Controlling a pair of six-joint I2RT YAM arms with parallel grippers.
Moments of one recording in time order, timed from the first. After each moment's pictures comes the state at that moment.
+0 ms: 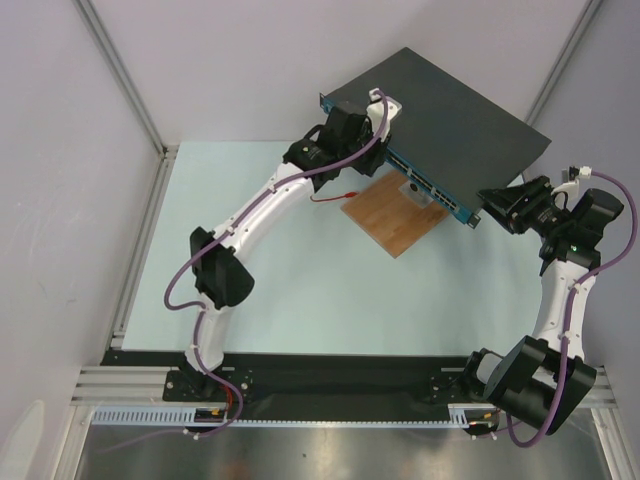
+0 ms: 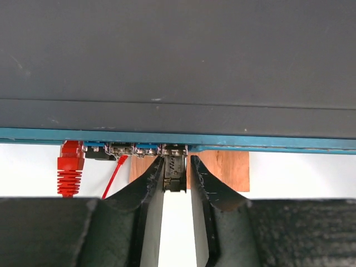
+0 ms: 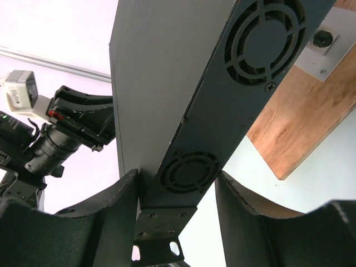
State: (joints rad) left arm -0.72 2.11 2.27 -0.62 0.07 0.05; right arm -0.52 1.13 0.94 -0.14 -1.05 0.80
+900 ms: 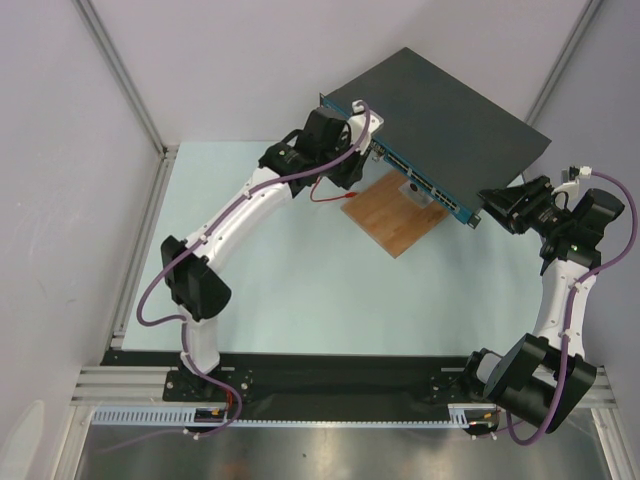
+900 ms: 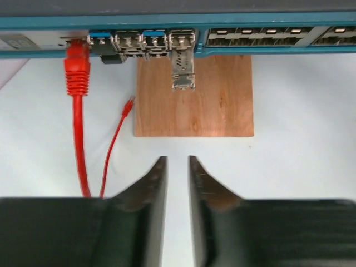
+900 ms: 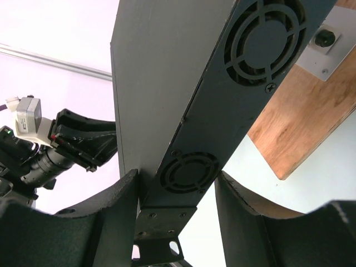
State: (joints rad) left arm -0.69 1.93 2.07 -0.72 0.11 0.12; right arm -0.53 1.14 0.94 -0.14 -1.07 0.80
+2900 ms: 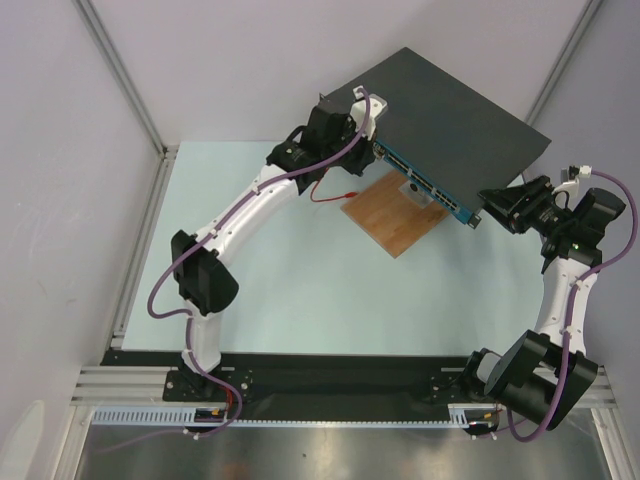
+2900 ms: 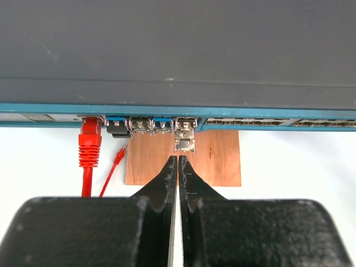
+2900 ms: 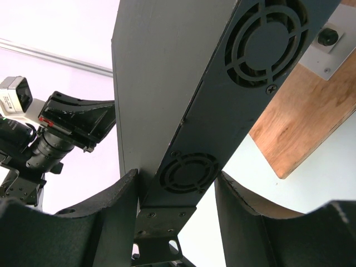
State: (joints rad) left arm -0.68 1.99 2.10 -0.52 0.16 0.03; right arm -0.54 1.15 0.95 -0.14 -1.10 0.78
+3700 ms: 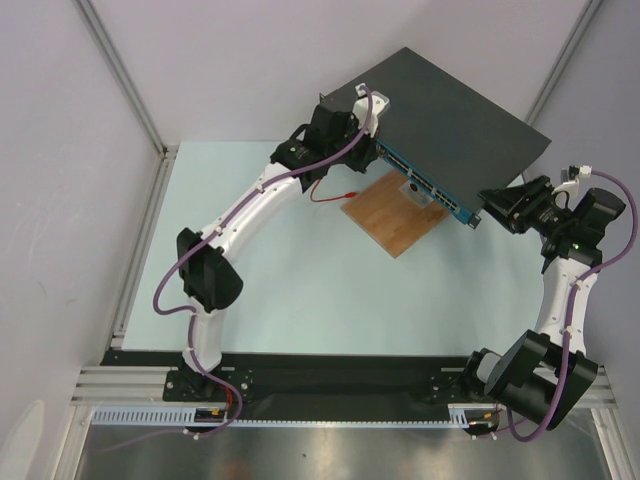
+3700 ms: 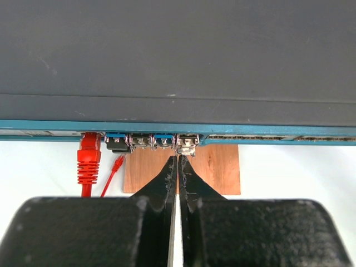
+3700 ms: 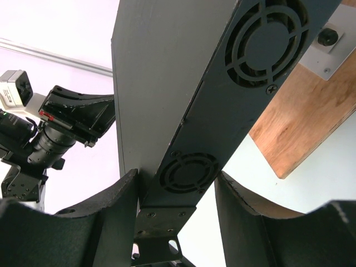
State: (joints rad) left arm -0.68 2.03 2.15 -0.51 0.16 0.03; right arm -0.54 1.15 0.95 -0.14 -1.10 0.78
